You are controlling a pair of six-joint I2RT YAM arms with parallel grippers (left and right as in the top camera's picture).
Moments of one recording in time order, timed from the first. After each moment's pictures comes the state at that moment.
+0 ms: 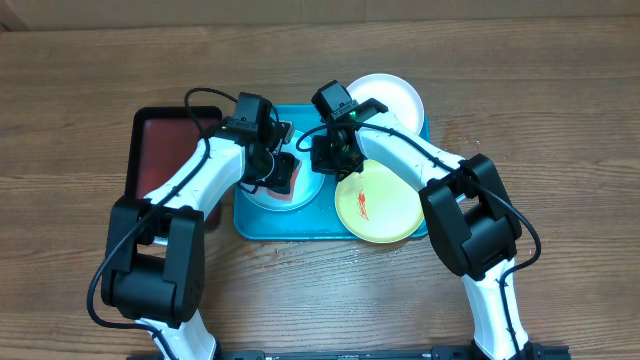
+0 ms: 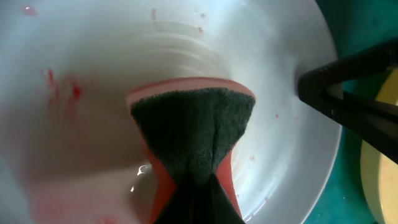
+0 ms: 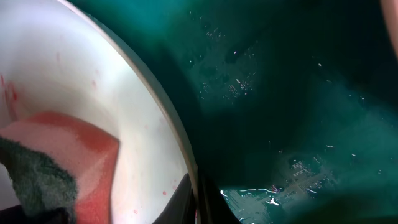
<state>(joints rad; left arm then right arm) -0.24 1.89 1.22 -0.65 0.24 -0.04 0.56 2.25 1.71 -0.81 -0.23 0.59</state>
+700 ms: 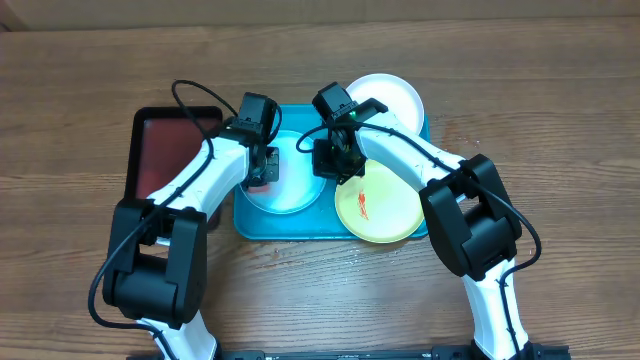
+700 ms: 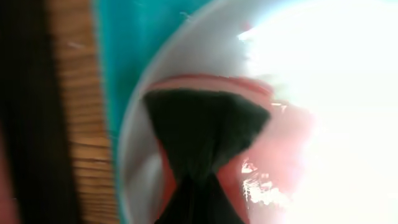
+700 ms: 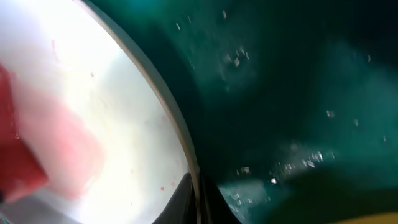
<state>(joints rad) -0.26 1.89 1.22 -0.66 -0.12 -0.21 0.57 2.25 1.71 -0.87 -0.26 0.59</state>
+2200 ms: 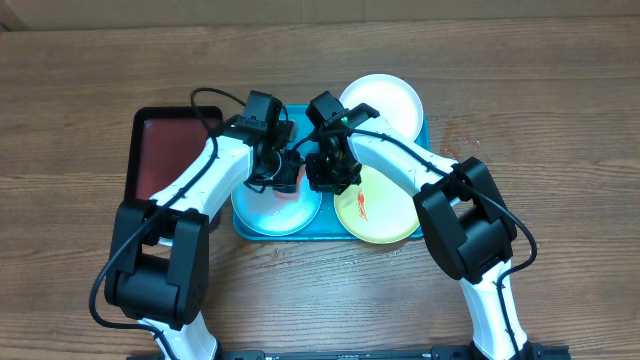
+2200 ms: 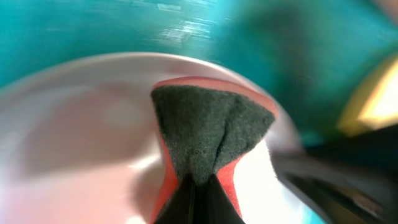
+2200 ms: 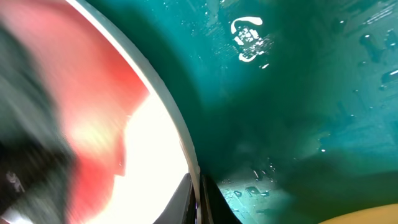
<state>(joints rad) -0.28 1.89 1.24 -0.68 0.17 -0.17 0.60 2.25 1.71 -0.92 -0.33 0.46</state>
